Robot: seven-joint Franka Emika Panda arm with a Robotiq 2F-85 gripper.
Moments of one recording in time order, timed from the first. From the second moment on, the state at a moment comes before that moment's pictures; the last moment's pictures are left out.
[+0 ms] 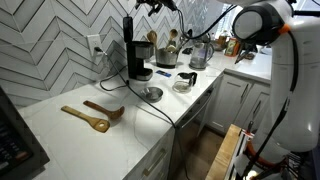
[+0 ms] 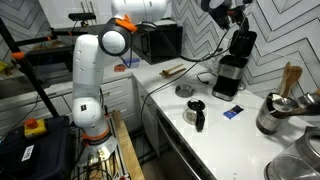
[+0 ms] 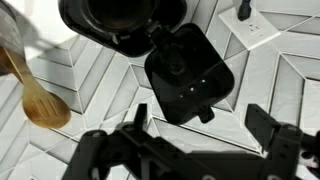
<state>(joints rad) 0.02 0.32 -0.28 -1.12 0.43 2.15 0.06</state>
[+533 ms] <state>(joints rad) 0.12 0.12 -0.30 -1.41 0.18 2.10 0.43</state>
